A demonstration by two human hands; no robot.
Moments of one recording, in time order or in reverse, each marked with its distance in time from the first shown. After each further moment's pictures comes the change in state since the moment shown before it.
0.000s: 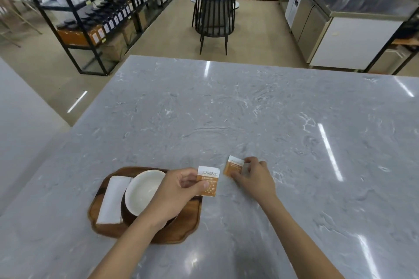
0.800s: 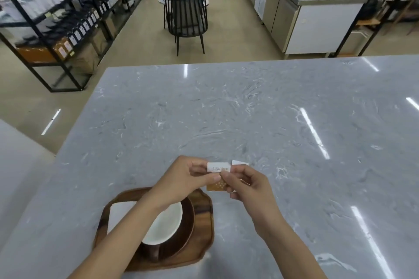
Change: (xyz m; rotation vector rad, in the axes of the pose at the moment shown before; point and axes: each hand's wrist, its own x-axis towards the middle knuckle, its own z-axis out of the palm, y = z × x) left_hand 0.058 0.037 -0.033 0.156 -0.388 0.091; right_hand -0.096 -0.086 -0.019 1.013 -0.026 0.019
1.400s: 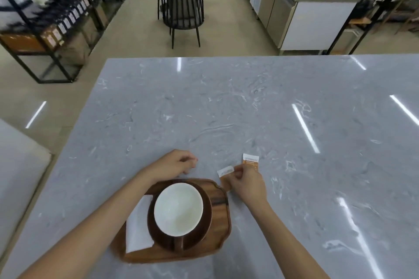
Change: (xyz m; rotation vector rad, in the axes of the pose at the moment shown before) left_hand 0.032 -0.081 -0.089 0.302 -0.035 -0.234; right_hand 0.059 0.074 0.030 -0.821 0.222 0.111
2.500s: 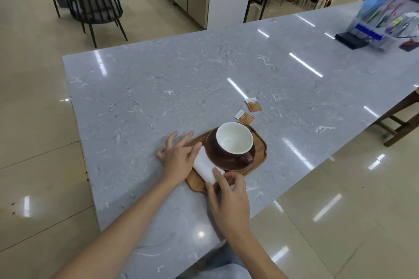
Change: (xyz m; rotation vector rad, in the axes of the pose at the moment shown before) left_hand -0.105 -0.122 -0.041 0.428 0.279 0.436; right_hand -0.255 -0.095 0.227 -0.179 0.628 -0.098
